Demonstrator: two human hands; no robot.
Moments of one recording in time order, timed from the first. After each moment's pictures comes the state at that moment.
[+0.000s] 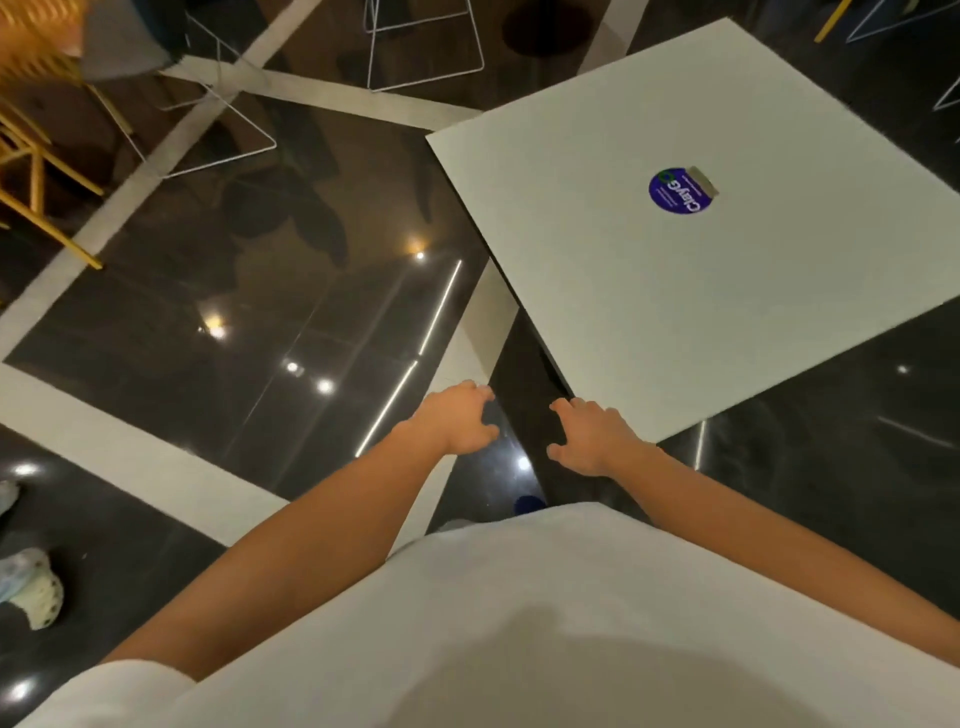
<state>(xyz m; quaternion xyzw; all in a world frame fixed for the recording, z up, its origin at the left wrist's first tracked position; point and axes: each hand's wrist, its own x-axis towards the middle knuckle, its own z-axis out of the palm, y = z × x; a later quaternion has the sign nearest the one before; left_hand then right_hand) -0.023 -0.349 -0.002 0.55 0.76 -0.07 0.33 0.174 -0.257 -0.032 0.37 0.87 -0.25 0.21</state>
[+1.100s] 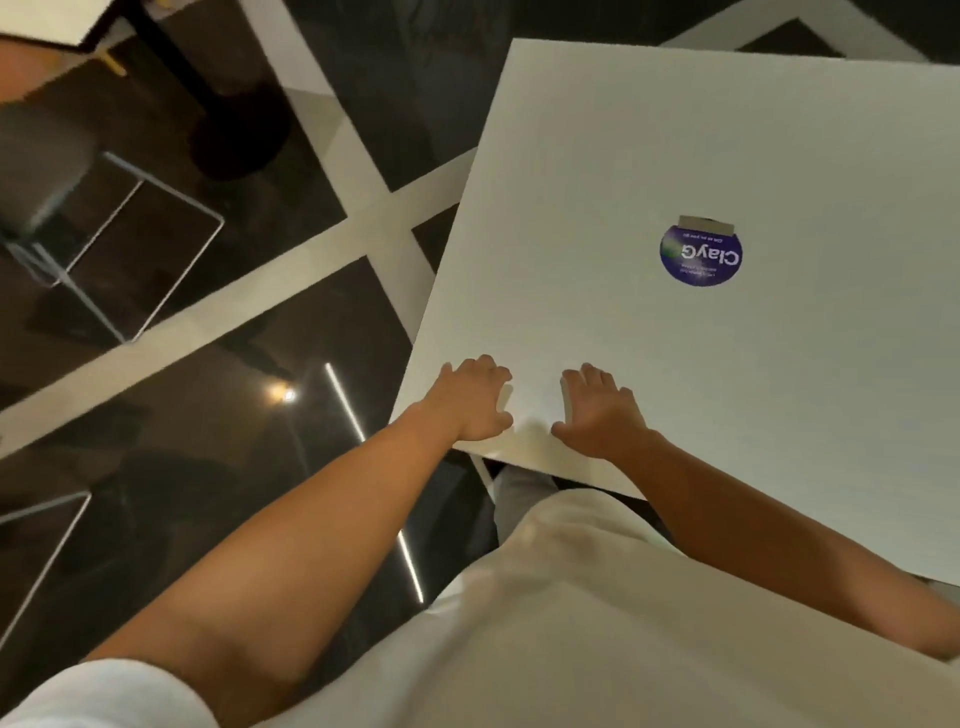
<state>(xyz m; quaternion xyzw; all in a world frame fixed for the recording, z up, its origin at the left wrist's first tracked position) -0.351 0.177 -0.017 0.85 0.40 -0.25 0.22 -0.172 0.087 -0.068 0.73 0.62 -0.29 0.08</state>
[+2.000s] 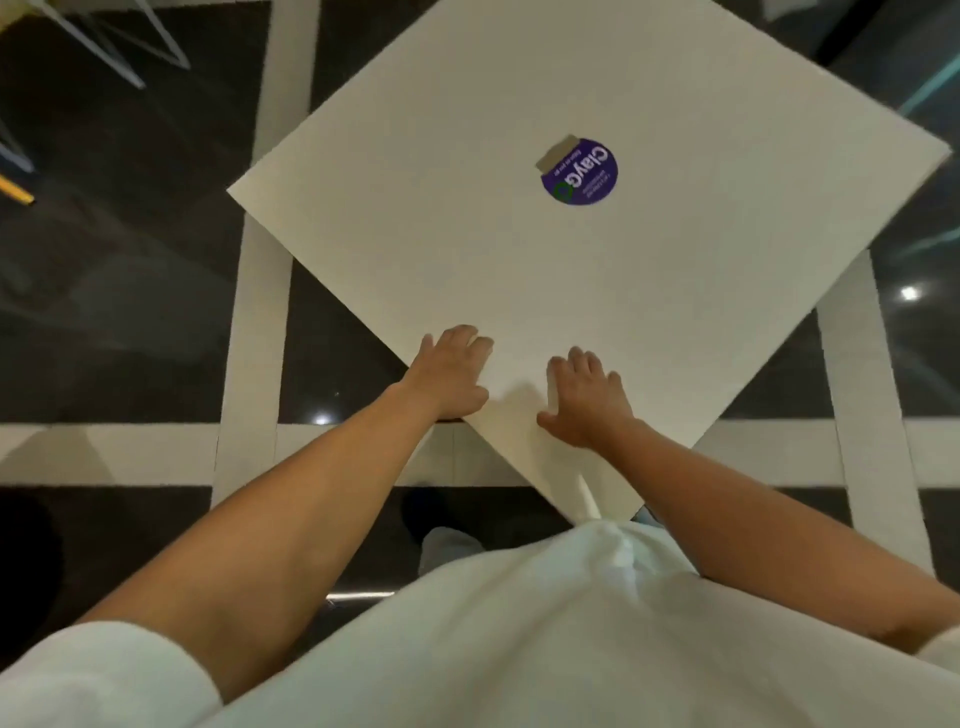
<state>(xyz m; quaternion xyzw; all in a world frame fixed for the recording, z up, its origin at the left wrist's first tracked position) -0.313 0.476 -0.054 0.94 -0.09 -0.32 0.09 -0.320 0.264 -0.082 0.94 0.15 -0.30 -0.04</state>
